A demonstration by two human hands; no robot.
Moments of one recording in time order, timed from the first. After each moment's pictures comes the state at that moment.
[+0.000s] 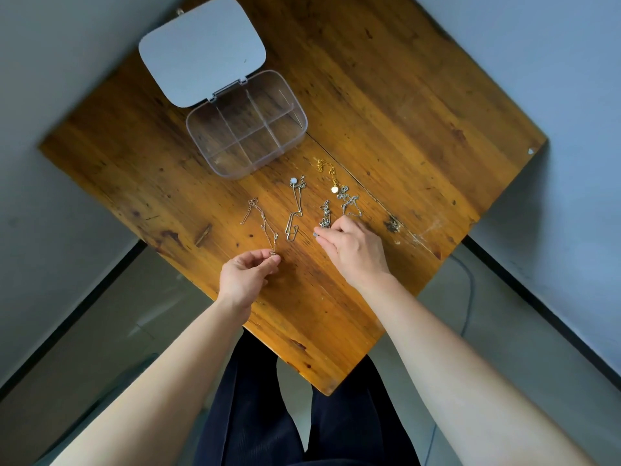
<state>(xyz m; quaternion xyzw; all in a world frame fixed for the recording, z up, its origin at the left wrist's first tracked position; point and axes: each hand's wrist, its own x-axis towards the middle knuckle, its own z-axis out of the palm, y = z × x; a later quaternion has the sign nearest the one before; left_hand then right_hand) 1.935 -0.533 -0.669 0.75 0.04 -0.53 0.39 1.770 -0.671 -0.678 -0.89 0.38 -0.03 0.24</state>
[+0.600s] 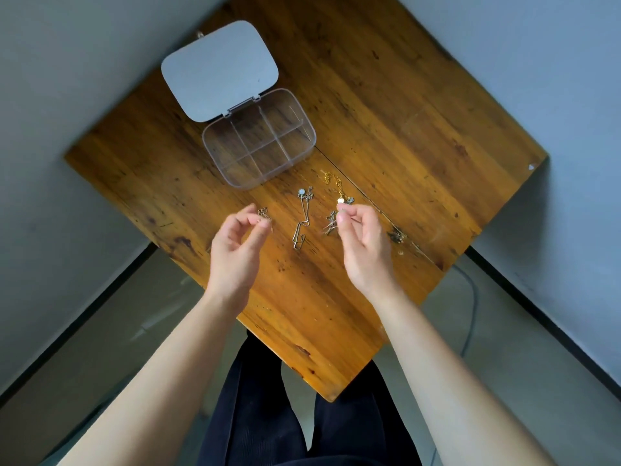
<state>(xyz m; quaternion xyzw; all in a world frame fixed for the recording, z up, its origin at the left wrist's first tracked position) 1.960 -0.564 -0.600 0.72 -0.07 -0.43 0.54 1.796 -0.670 -0.613 -0.62 0.52 -0.20 0.56</state>
